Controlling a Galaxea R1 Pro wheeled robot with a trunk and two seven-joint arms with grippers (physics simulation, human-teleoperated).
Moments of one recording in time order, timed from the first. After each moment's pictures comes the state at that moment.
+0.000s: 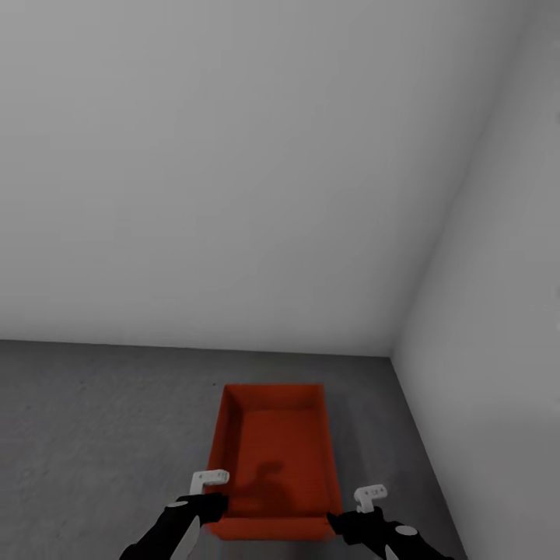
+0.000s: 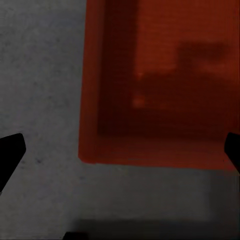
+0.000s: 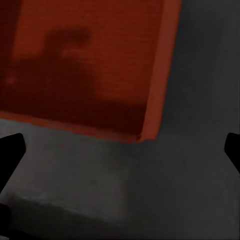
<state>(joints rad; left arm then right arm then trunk) -0.42 -0.08 -0.07 -0.53 0.13 0.27 0.12 -0.49 0.00 0.08 -0.23 -0.03 -0.04 0.28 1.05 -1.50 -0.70</state>
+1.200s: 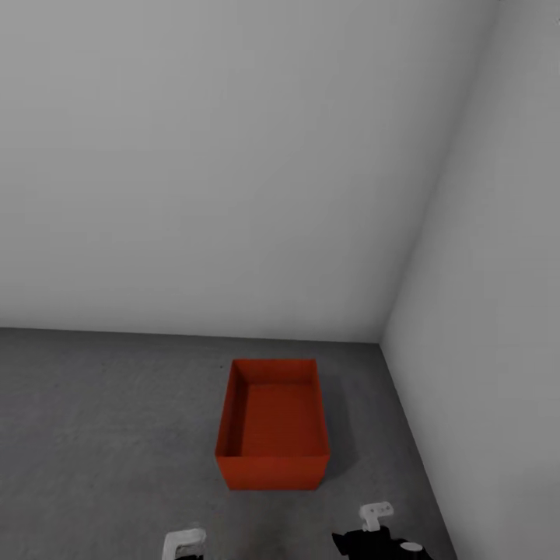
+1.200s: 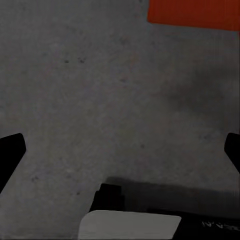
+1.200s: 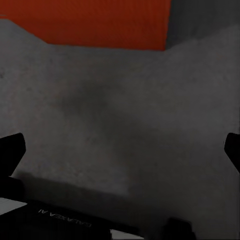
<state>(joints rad) -0.42 -0.04 -0.05 -0.13 0.13 -0.08 0.13 -0.48 0.00 0.07 -0.15 -0.04 -0.04 0.26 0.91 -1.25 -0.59</state>
